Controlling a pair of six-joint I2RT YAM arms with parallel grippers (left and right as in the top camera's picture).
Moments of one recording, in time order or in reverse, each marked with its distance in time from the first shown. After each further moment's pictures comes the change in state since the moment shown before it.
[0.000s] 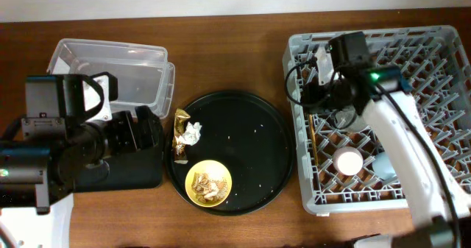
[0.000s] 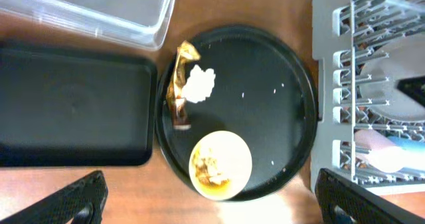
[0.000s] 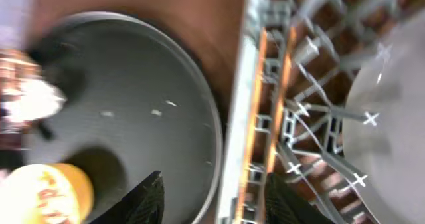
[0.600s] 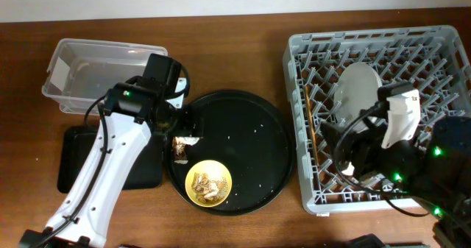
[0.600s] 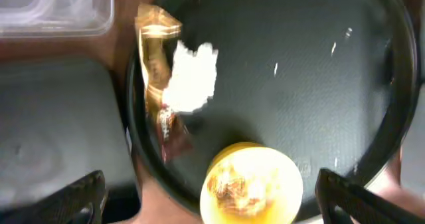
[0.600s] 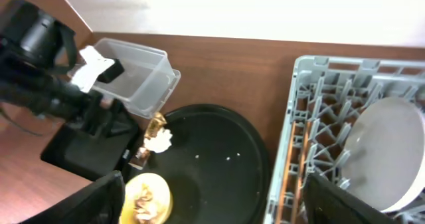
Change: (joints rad) left arm -0.261 0.303 -0.295 0.322 -0.142 0.038; right arm 0.089 -0.639 0.036 -0.059 -0.034 0.069
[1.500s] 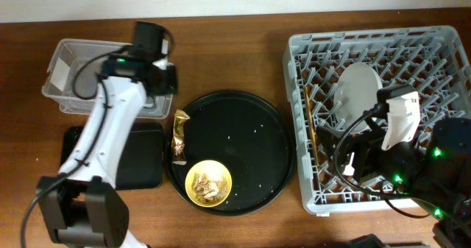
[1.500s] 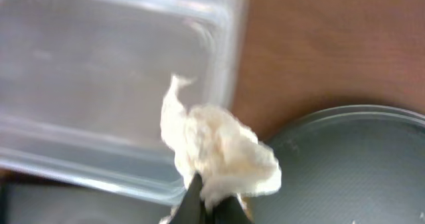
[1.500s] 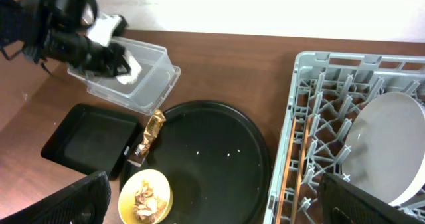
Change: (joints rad) left arm 0.125 0.245 0.184 0.203 -0.185 0.019; right arm 0.000 0.002 0.000 -0.014 -0.003 0.002
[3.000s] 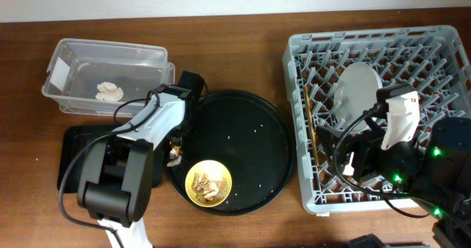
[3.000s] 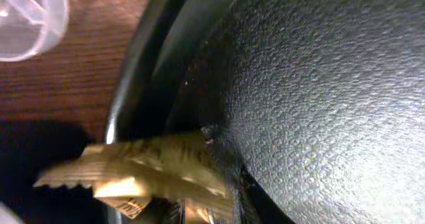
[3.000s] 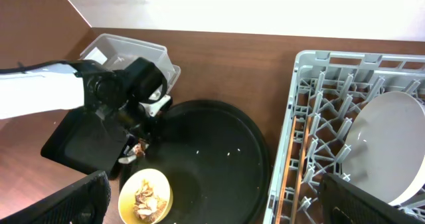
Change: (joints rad) left arm -0.135 0.197 -0.304 0.078 -0.028 -0.053; right arm 0.000 0.002 0.000 0.000 0.000 0.000
